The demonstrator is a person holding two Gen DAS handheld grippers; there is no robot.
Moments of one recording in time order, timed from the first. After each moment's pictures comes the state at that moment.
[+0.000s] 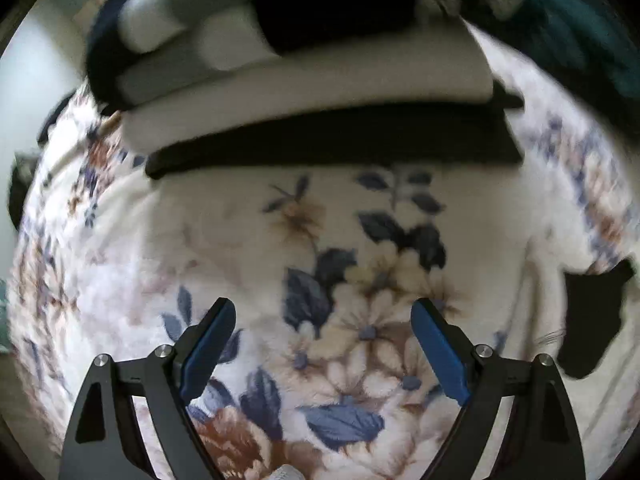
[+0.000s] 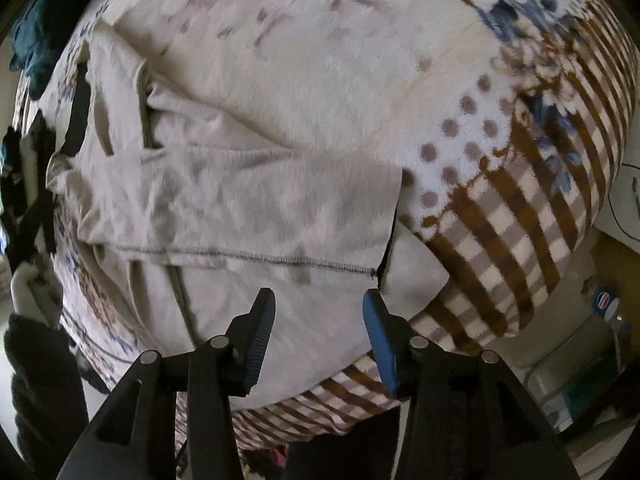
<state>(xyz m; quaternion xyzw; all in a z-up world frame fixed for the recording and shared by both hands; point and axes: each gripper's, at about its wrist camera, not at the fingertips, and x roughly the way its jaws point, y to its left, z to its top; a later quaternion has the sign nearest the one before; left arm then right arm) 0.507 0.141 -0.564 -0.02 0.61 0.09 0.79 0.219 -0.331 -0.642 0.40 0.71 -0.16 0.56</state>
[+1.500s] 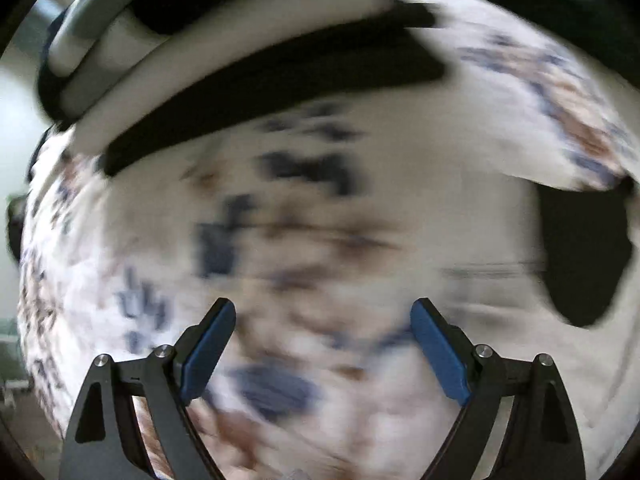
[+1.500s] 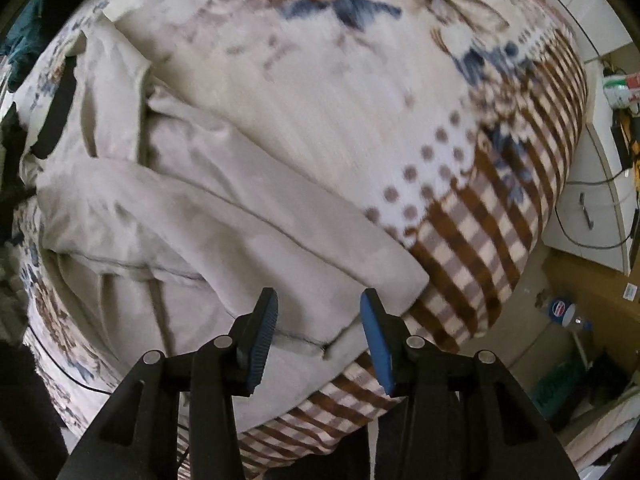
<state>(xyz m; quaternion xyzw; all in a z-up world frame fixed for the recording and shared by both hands) 0.523 0.076 -0.604 0.06 0.64 0.07 0.76 0.261 -0.326 -0.600 0.29 0.71 -0.24 0.60</state>
